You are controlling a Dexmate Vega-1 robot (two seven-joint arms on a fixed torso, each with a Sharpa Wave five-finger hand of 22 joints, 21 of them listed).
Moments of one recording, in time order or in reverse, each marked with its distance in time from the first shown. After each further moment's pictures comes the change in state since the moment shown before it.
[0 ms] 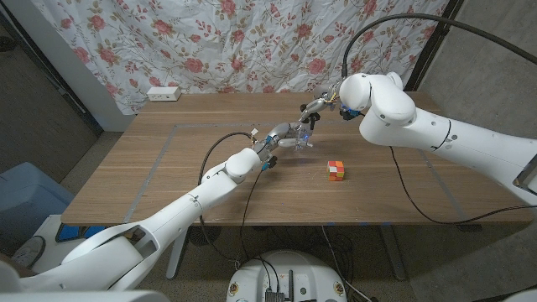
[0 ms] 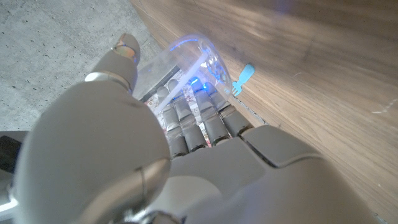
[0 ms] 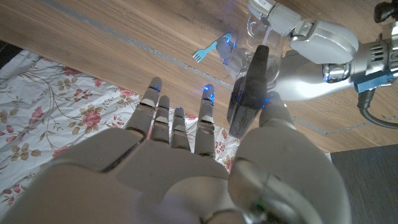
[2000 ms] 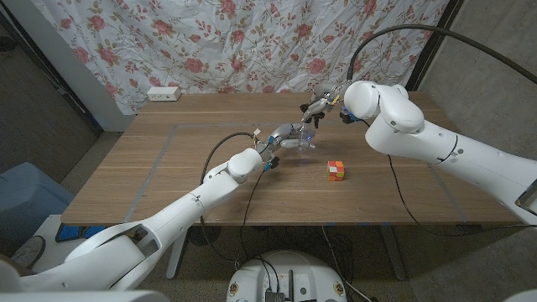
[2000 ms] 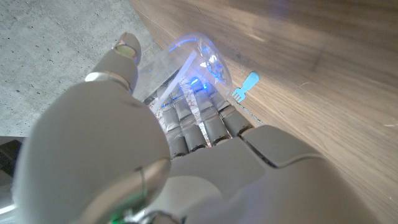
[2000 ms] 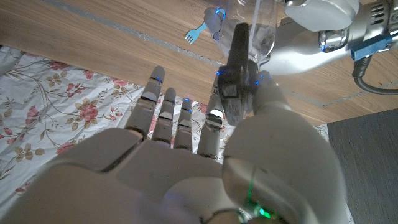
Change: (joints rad) left arm -0.005 -0.006 0.012 -0.001 -0.001 0.006 -0.011; left_hand 0.000 0.000 0.011 -0.011 0.000 0.003 0.004 -0.004 0.002 0.000 0.000 -0.005 0.005 0.000 0.000 0.000 0.005 0.000 0.000 0.000 0.000; right arm -0.166 -0.004 0.163 -0.031 0.088 0.061 -0.189; right_hand 0.230 0.013 0.086 -0.014 -0.030 0.292 -0.124 0.144 0.004 0.155 -0.112 0.021 -0.003 0.110 -0.061 0.038 0.011 0.133 -0.006 0.000 -0.002
